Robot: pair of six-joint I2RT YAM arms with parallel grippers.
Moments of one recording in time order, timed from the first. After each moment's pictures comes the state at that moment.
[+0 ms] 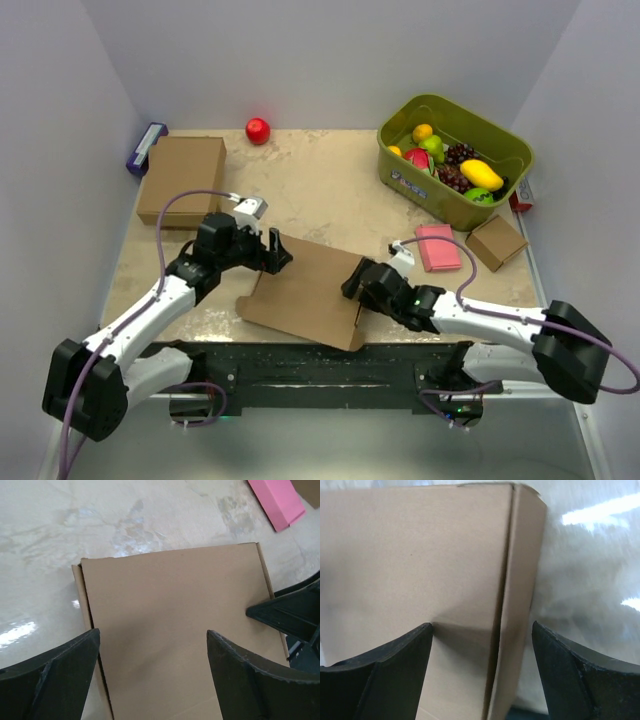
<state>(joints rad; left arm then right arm) -0.43 1.07 0.63 -0.12 0.31 -0.26 1.00 1.15 0.51 -0.24 0.44 1.24</state>
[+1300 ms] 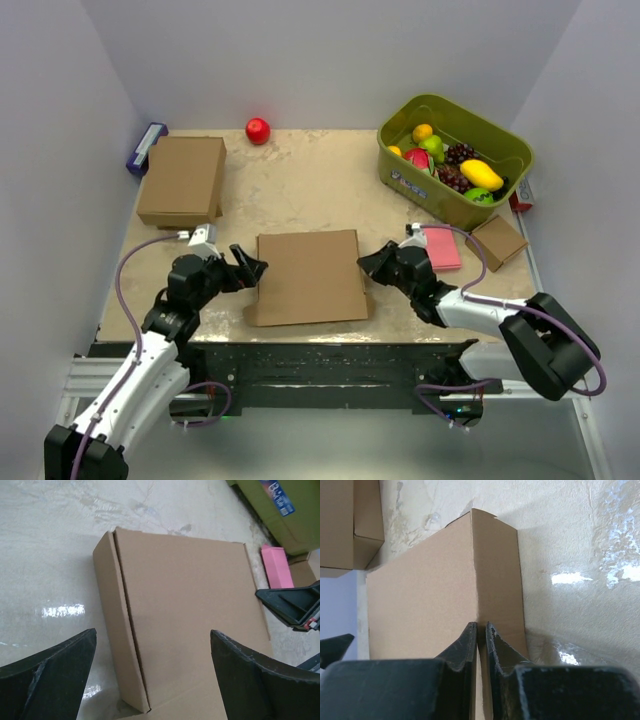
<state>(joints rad) -0.29 0.58 0.30 -0.11 0.16 -0.60 0.61 1.28 0.33 0.49 0.11 0.96</state>
